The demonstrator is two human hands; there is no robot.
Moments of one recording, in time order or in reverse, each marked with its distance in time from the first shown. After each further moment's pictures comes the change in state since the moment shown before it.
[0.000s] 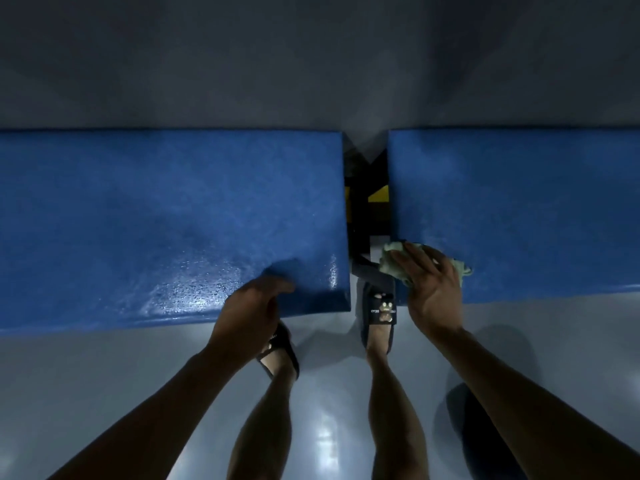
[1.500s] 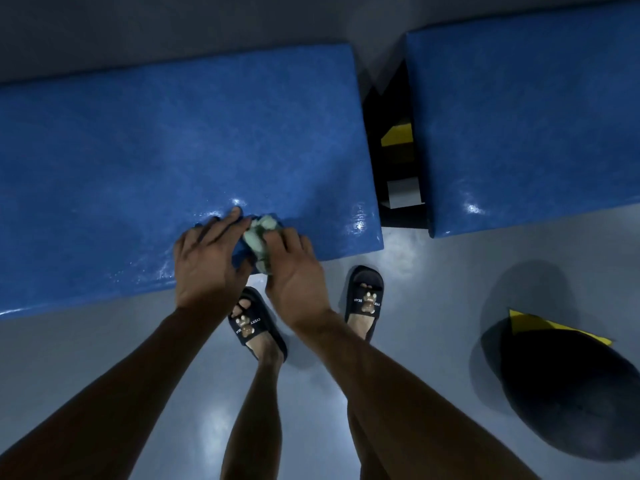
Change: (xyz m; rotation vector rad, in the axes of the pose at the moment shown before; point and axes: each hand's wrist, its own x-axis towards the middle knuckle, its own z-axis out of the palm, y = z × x) left_hand -0.016 -0.091 -0.021 0.399 0.127 0.054; right_hand -0.036 -0.255 0.075 0.465 -0.029 0.026
